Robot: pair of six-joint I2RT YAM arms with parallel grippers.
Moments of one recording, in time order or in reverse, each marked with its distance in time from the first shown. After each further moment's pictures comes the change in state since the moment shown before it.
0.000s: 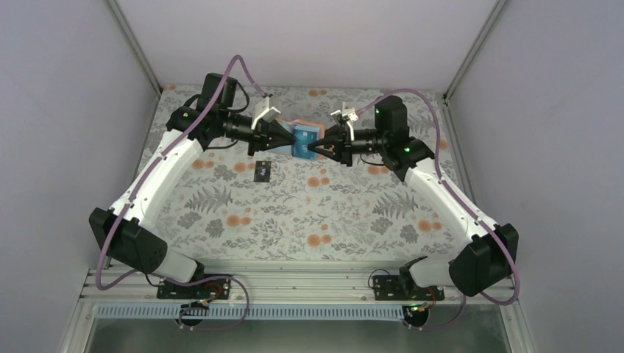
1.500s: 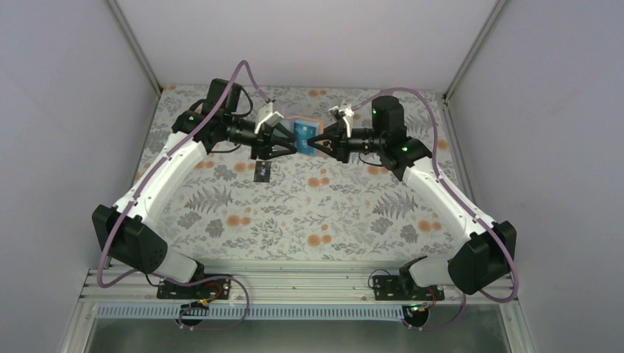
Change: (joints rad) left arm 0.000 0.002 -0.064 0.047 -0.021 -0.017; right arm 0.007 0.019 0.007 -0.014 0.147 0.086
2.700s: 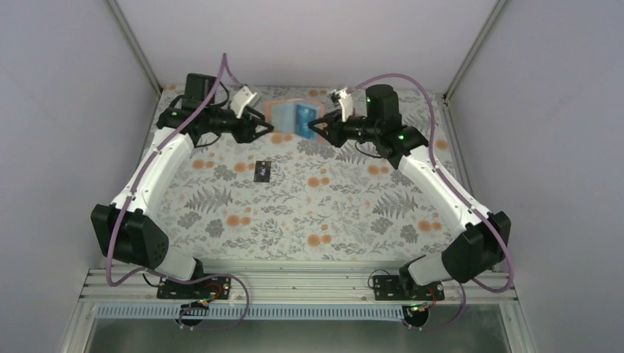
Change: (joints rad) left arm 0.154 0.008 -0.010 0.035 -0.205 -0.097; right arm 0.015 0.062 0.137 -0.071 0.152 0.063
